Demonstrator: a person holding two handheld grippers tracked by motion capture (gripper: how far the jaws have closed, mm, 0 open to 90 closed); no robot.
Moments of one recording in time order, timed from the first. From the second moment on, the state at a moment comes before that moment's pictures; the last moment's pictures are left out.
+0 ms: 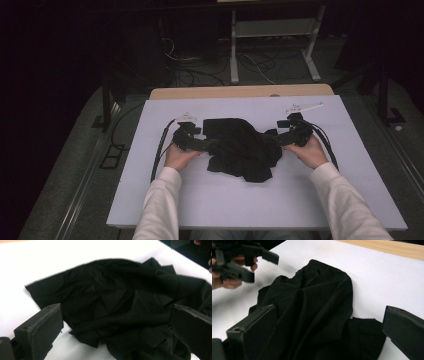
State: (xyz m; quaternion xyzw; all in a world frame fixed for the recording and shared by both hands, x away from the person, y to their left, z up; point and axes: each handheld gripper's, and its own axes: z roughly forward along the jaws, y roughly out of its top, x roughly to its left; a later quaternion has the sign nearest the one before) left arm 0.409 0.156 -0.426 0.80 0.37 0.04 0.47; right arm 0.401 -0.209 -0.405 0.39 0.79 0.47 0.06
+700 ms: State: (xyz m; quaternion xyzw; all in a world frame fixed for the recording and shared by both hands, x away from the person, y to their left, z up) left arm 0.414 0.148 -0.447 0.81 0.36 -0.03 0.46; right arm 0.449 -0.162 -0.435 0.44 0.81 0.39 -0.03
